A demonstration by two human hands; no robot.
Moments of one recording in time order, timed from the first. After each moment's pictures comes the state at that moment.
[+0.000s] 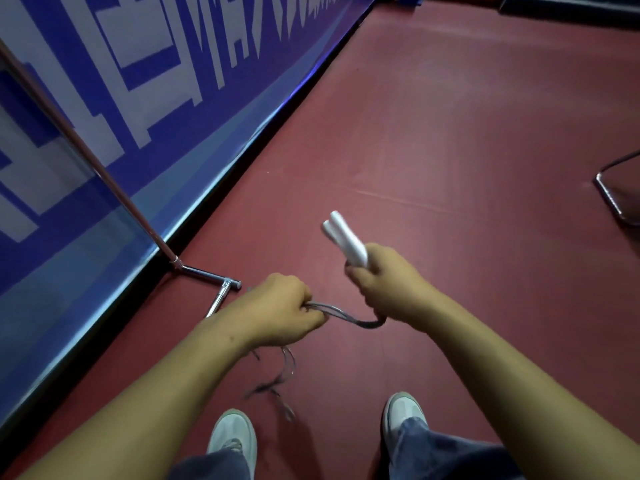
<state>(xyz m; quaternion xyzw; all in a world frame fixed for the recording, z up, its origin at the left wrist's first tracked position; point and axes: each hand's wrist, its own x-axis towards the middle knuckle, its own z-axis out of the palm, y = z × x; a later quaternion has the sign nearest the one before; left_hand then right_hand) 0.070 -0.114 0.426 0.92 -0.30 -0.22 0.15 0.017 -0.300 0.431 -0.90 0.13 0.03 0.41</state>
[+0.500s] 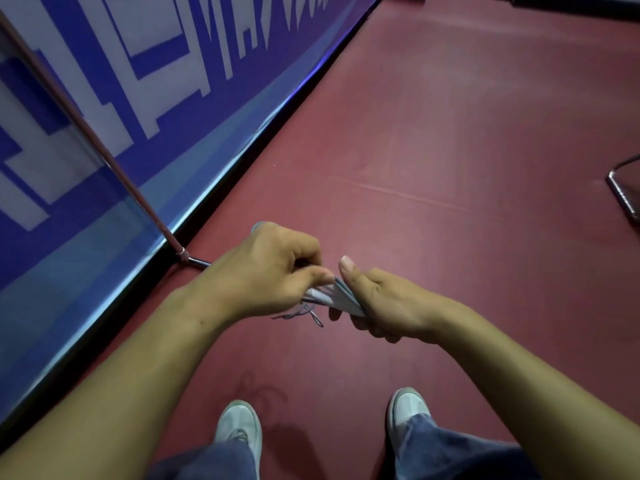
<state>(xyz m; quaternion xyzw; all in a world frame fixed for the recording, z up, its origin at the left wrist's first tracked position) 0.085 -0.089 0.461 0.86 -0.41 -0.04 0.32 -0.002 -0.279 0.446 -0.85 0.06 0.23 0.47</state>
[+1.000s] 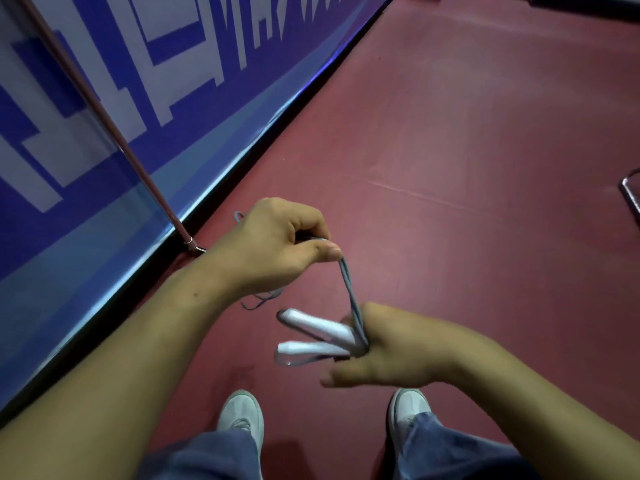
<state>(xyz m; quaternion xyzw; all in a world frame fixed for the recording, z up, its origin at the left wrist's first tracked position) 0.090 -0.080 0.471 0.83 -0.36 -0.06 0.42 -0.030 -0.253 0.463 -0.88 -0.14 0.29 0.34</state>
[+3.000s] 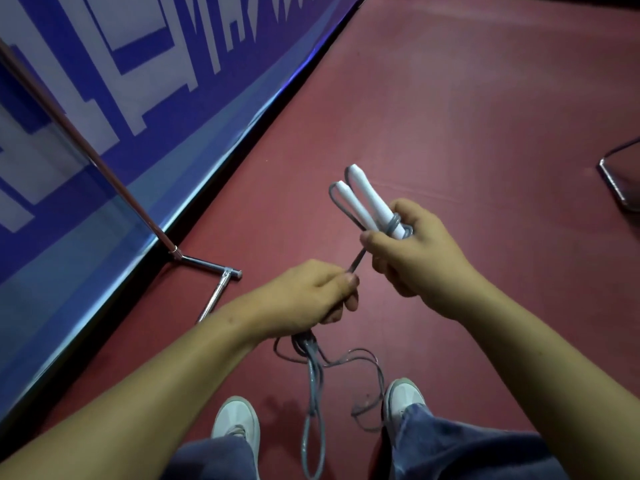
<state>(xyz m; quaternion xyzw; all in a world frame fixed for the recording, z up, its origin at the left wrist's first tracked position) 0.052 -0.128 0.437 0.79 -0.30 -0.34 0.41 -0.006 -0.306 0.471 -0.78 0.15 -0.04 0.60</state>
